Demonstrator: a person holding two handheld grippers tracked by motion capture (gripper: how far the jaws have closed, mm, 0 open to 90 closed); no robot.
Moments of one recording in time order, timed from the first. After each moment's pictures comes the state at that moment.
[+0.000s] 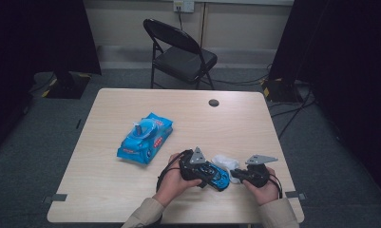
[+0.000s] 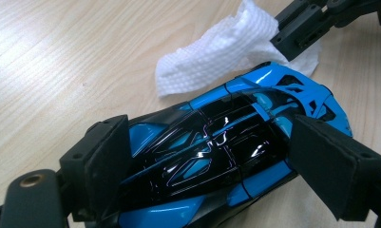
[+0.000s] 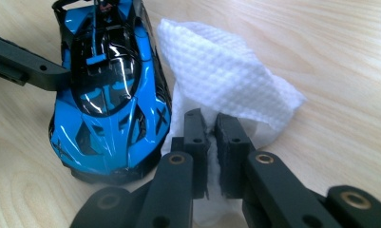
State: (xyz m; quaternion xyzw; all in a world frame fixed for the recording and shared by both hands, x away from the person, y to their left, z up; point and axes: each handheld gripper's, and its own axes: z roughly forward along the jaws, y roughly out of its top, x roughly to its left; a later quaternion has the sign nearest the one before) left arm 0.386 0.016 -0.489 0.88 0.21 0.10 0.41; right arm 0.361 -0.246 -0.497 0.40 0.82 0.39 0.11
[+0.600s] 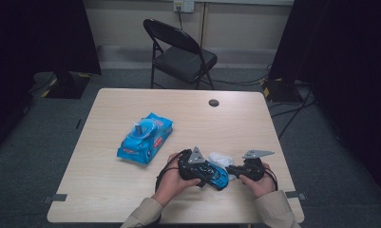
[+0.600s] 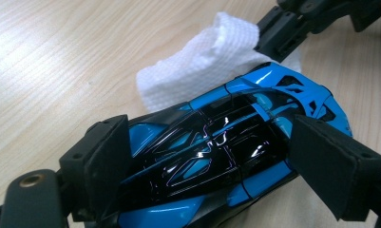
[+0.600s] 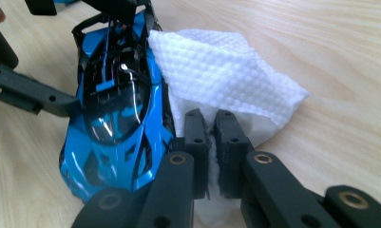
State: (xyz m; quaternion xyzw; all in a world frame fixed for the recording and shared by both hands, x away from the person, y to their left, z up) left arm 0.387 0.020 -0.490 0.88 0.21 0.10 0.42; right arm 0.384 -0.241 -0.504 0.40 0.81 0.43 0.04
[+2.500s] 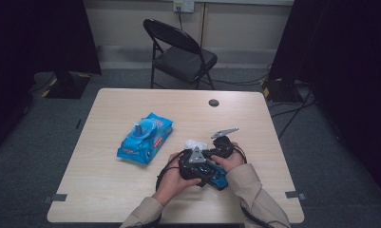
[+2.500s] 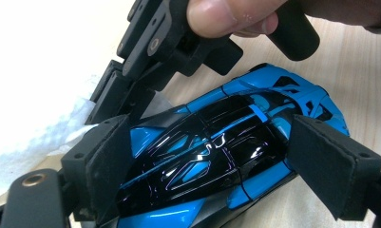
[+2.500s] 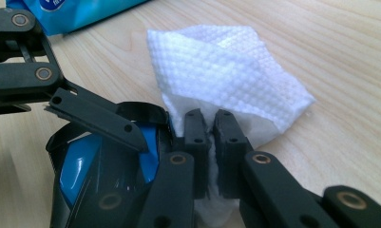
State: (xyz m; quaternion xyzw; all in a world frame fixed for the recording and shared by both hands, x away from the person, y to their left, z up) left arm 0.388 0.018 -0.489 0.88 0.21 0.10 0.42; right arm 0.458 -0.152 -0.498 0.36 0.84 0.40 0.00
